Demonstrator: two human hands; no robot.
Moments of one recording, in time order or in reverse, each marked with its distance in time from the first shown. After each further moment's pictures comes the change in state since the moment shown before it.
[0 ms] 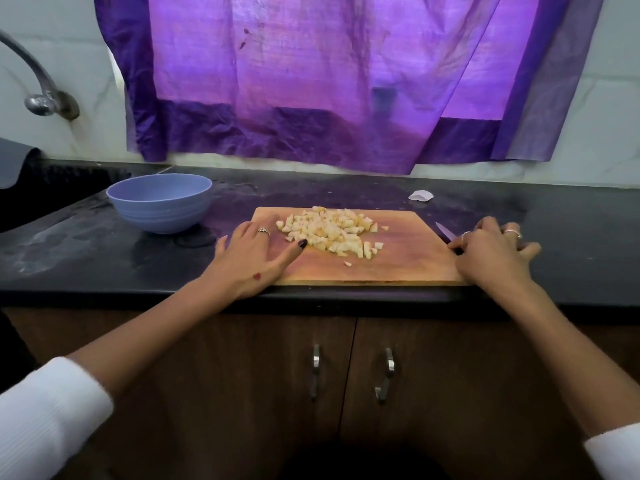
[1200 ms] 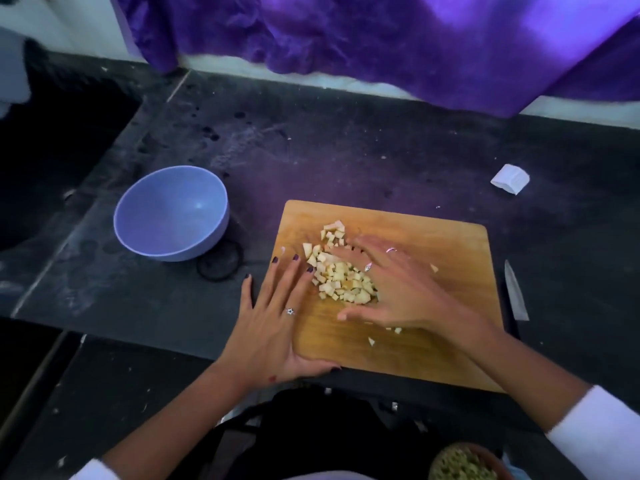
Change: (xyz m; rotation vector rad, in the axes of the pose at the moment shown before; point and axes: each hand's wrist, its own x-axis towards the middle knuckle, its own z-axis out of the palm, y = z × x) left_hand 0.008 0.014 -0.018 0.102 -0.332 0.004; right_hand 0.072 -0.141 0.002 0.208 -0.703 -0.997
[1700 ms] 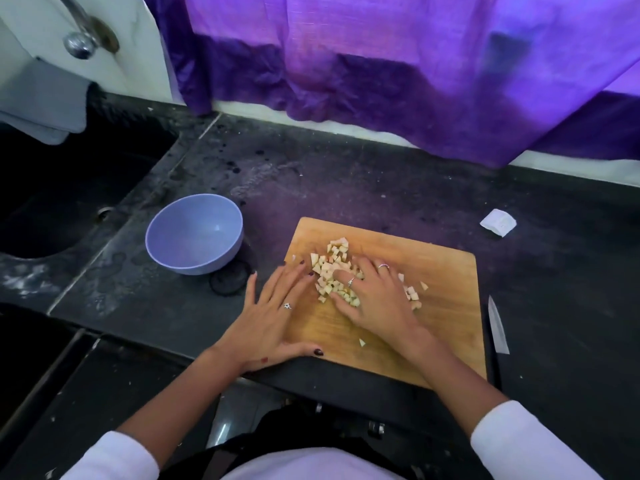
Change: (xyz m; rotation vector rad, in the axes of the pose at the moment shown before) left_hand 0.019 -0.016 -0.014 0.027 0.027 0.033; right_hand 0.019 -0.005 0.012 -0.092 0.332 0.128
